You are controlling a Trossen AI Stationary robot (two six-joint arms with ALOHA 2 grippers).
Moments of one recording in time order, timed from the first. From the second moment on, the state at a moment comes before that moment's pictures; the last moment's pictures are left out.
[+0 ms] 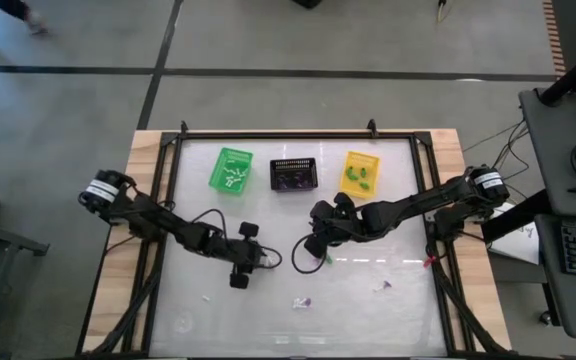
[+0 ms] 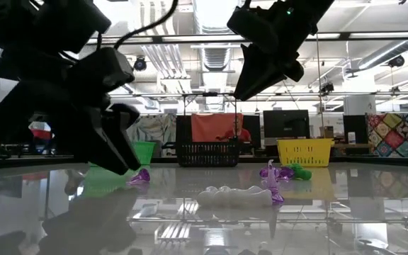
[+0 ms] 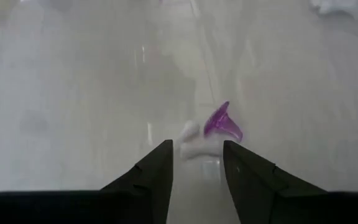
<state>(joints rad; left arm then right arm) -0.33 1.63 0.55 0.30 -0.17 -0.08 0.21 1.65 1.15 -0.47 0.47 0.64</state>
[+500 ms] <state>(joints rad) -0.34 1.70 0.54 0.39 -0.22 -0.17 0.21 1.65 1.15 -0.47 0.47 0.64</state>
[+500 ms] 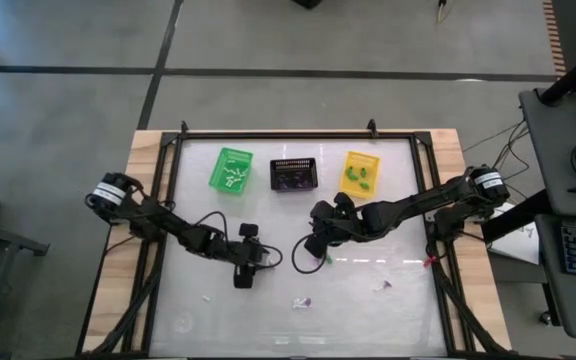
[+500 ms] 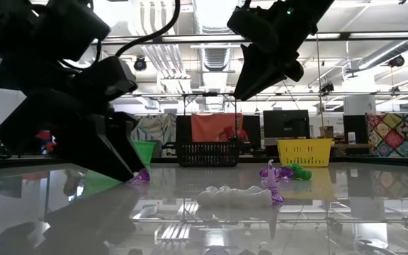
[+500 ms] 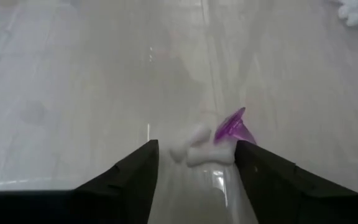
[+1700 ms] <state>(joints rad) -0.34 1.70 0.53 0.37 -0.26 -0.21 0.21 1.65 1.15 -0.44 0.53 0.63</state>
